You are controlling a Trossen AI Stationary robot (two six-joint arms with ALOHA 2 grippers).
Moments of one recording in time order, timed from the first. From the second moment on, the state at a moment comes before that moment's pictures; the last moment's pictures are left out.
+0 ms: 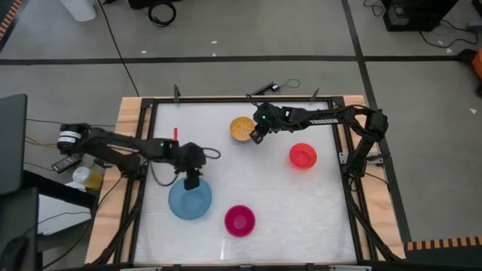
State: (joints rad) left arm -0.02 1.21 0.63 -0.46 0.02 -0.25; right arm -0.39 1.76 1.09 -0.26 0.14 0.29
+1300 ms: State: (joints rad) left arm -0.34 0.89 0.67 -0.91 -0.83 -0.80; right arm -0.10 1.90 1.25 -0.02 0.04 0.31
